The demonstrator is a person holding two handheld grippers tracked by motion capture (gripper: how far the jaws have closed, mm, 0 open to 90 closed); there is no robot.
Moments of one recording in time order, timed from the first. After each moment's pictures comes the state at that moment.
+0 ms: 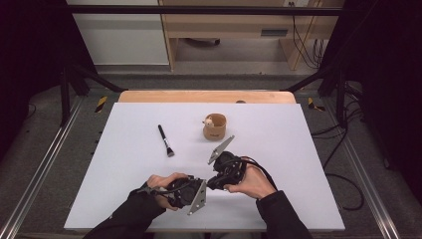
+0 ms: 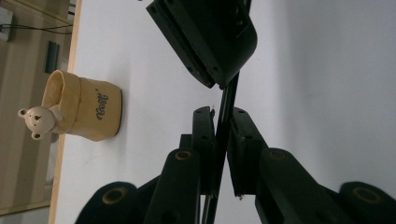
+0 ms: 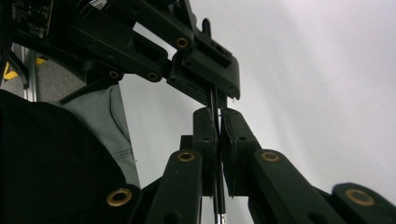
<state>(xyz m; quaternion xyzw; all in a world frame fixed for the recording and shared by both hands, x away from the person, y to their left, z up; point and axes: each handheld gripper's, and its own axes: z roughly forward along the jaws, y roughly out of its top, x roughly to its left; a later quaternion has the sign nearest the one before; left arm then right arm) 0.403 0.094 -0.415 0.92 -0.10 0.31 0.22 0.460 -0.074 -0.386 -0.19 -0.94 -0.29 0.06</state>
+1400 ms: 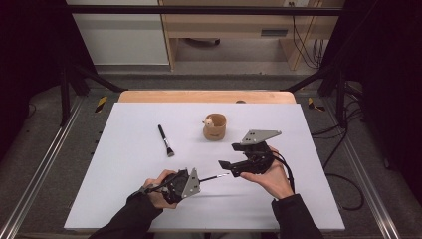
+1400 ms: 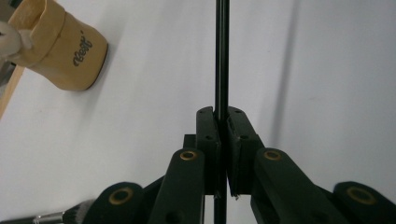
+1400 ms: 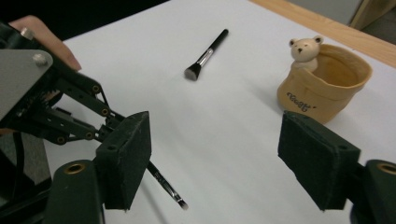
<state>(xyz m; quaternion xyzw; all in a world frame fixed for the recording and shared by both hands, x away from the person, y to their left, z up) 0.418 0.112 -0.424 0.93 0.07 0.23 0.28 0.459 -0.138 -0.359 -0.30 -0.83 -0.46 -0.12</state>
